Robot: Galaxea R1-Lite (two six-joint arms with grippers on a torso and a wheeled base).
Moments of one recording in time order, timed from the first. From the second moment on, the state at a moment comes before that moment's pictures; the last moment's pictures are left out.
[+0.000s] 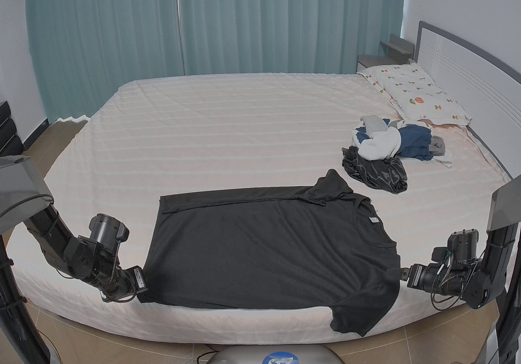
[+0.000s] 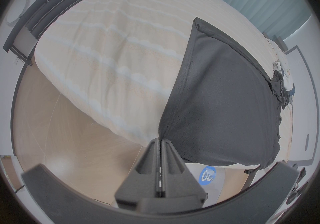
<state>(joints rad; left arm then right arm) -0.11 2.02 -0.58 -0.25 0.02 -0.58 0.03 2.20 -0.14 -1.31 0.25 0.40</state>
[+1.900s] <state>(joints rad) -0.10 1.95 -0.66 -0.24 -0.13 -0.75 0.21 2.08 -0.24 -1.32 0.15 0.71</state>
